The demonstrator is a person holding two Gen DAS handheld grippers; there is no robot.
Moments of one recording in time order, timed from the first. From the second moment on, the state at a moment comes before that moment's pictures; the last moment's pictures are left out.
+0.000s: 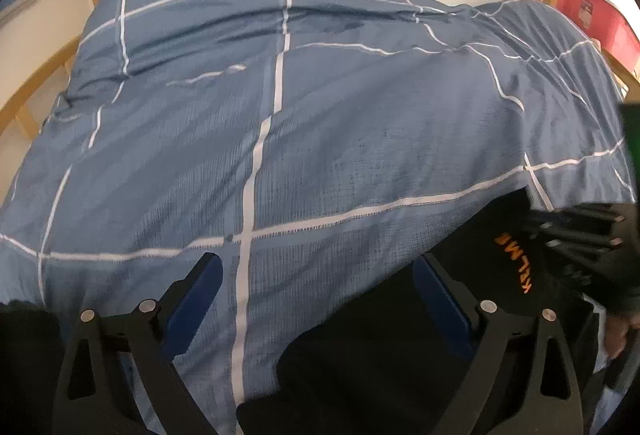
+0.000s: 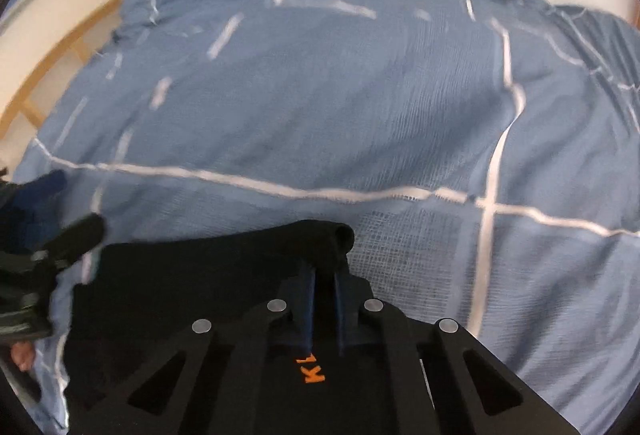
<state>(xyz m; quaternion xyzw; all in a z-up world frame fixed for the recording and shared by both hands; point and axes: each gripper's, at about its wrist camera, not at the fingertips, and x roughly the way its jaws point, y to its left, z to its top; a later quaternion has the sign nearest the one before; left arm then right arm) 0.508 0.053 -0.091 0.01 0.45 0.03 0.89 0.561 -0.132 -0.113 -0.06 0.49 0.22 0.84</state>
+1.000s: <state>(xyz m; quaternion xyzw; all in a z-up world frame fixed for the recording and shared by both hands) 0.430 -0.015 -0.048 0.04 0.40 -0.01 0.92 0.471 -0.206 -0.052 -0.06 0.43 0.11 0.89</state>
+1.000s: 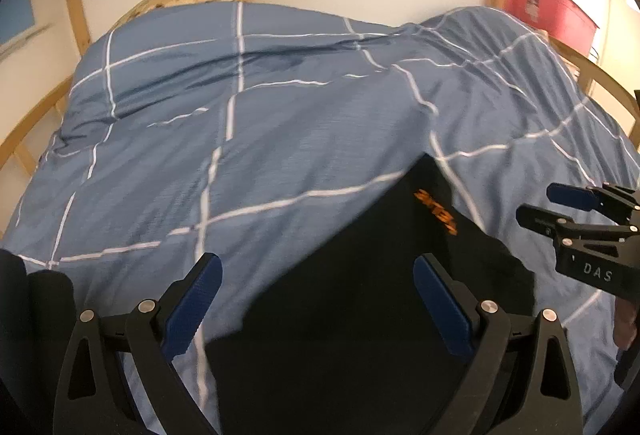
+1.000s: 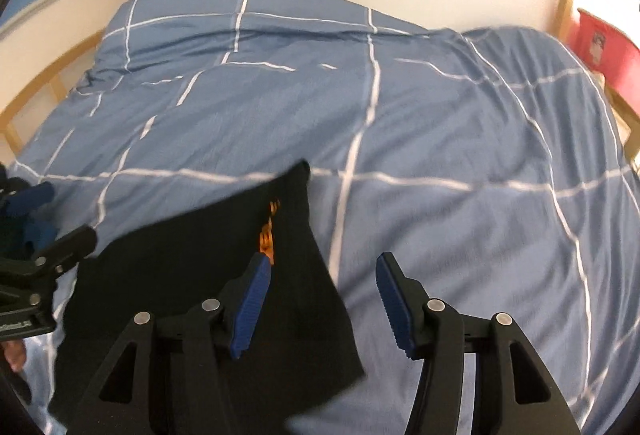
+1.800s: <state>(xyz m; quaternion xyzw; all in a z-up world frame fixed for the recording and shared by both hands) 0.406 -0.072 -0.100 0.05 0.43 -0.04 0.90 0.450 -0.272 -0.140 0.14 0.53 0.13 0.83</state>
